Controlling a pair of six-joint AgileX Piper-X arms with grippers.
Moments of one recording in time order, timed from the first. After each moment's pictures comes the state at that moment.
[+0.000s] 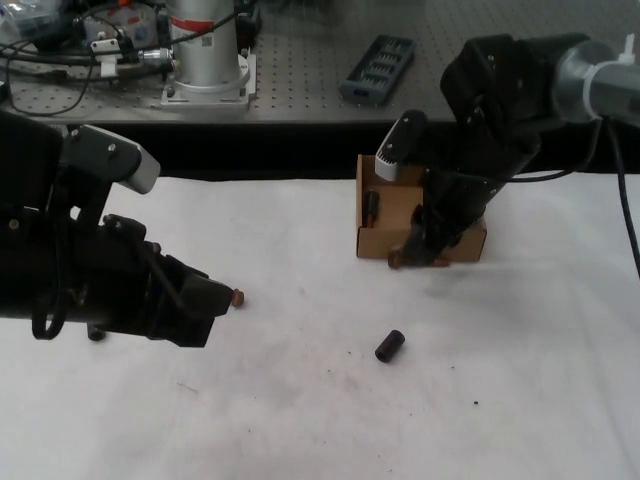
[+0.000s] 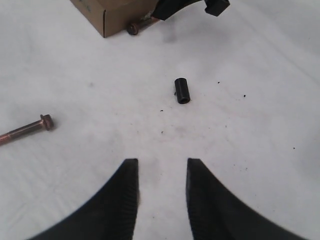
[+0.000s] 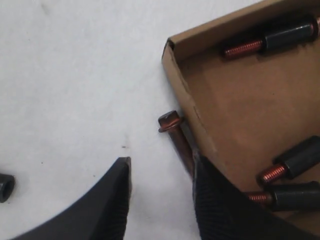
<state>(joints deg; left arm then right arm) -19.3 70.1 -45.1 25.9 27.6 8.1 25.5 122.2 -98.8 52.0 -10.4 -42.8</state>
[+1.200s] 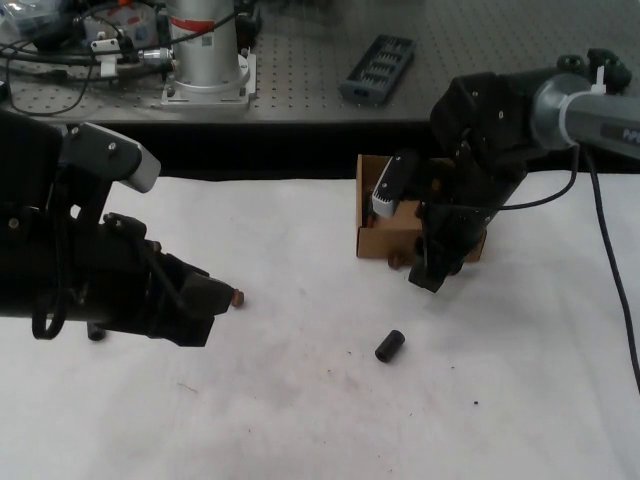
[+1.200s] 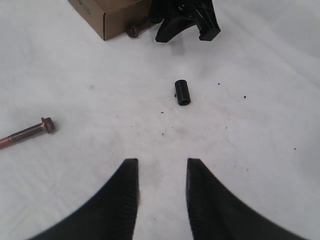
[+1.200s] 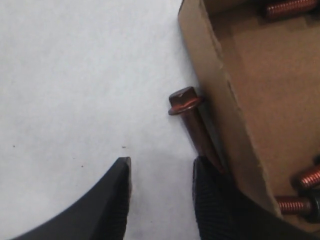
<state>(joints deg) -19.3 70.1 -45.1 25.5 27.6 8.6 25.5 126.4 -99.1 52.8 -7.7 -46.0</state>
